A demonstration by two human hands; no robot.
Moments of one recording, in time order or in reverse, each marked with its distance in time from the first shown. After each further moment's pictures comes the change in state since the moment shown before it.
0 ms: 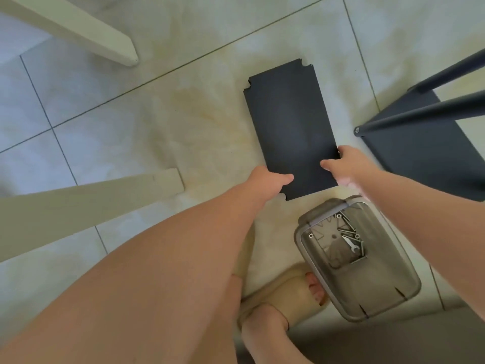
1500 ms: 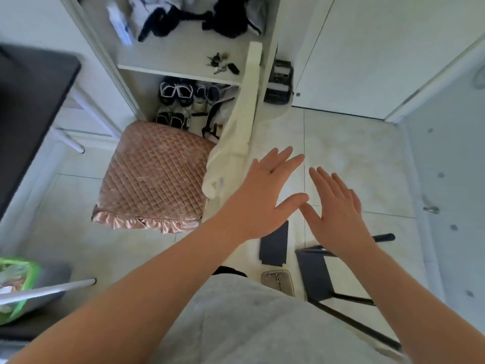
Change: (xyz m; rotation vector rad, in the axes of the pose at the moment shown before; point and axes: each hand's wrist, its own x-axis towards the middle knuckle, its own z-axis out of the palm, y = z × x) left_hand -0.788 0.117 -0.241 0.387 0.558 1.168; right_hand -0.722 -0.310 -0.258 -0.619 0.377 -0.956
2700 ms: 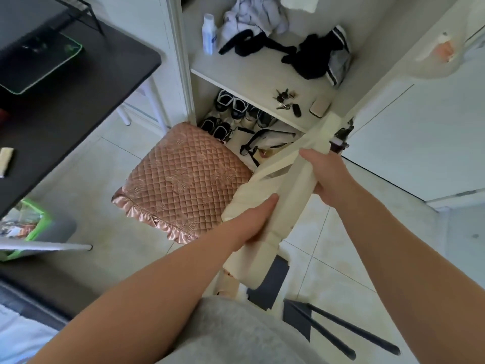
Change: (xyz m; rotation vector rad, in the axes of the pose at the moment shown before) left_hand 0.065 -0.121 -0.024 -1.177 0.060 -1.074; right_hand 0.257 -0.132 -0.029 0.895 -0.309 0.347
